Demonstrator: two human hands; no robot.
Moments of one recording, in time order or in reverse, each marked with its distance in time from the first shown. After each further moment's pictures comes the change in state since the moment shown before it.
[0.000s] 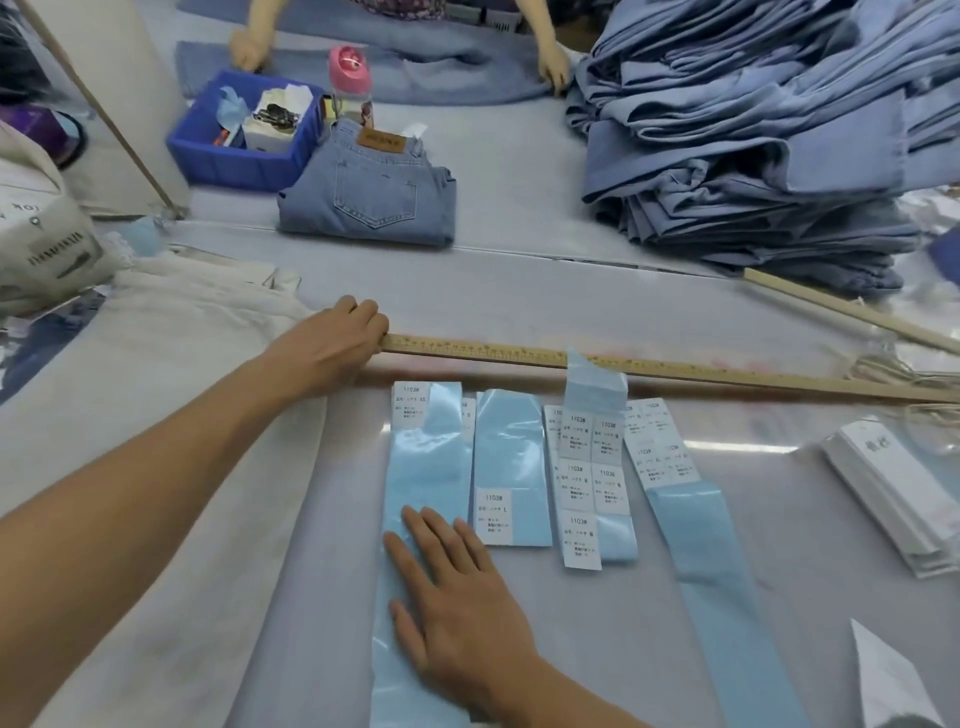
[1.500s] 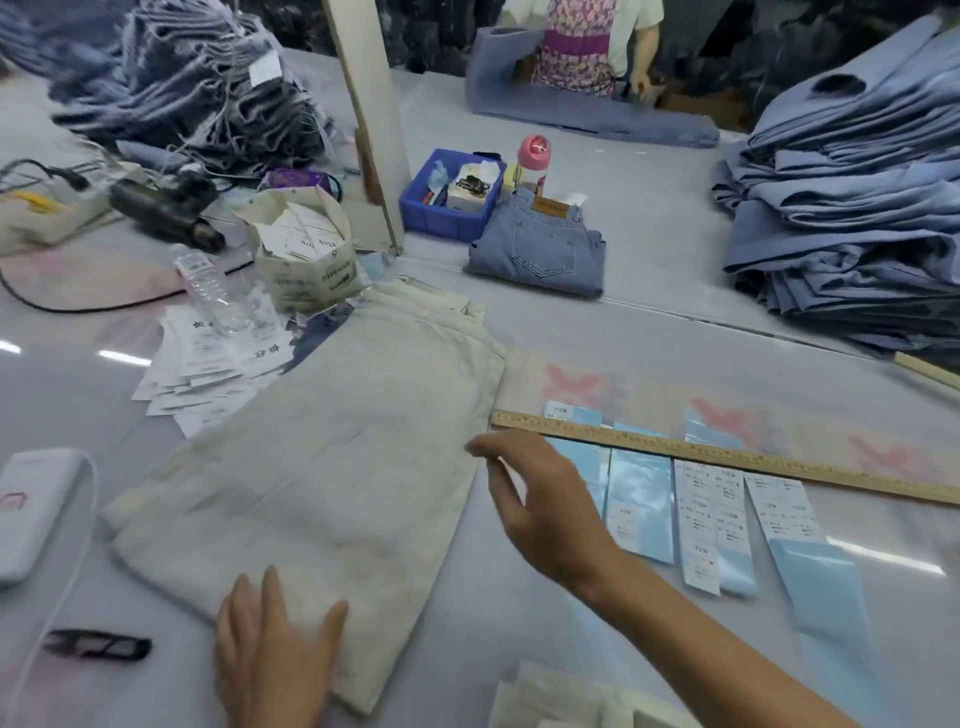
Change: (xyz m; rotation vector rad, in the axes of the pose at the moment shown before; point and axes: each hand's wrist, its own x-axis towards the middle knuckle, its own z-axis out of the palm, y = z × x) left_hand -0.350 0.169 0.013 -0.516 0.340 -1.458; right_hand 0.054 -0.105 -0.148 0.563 0.408 -0.192
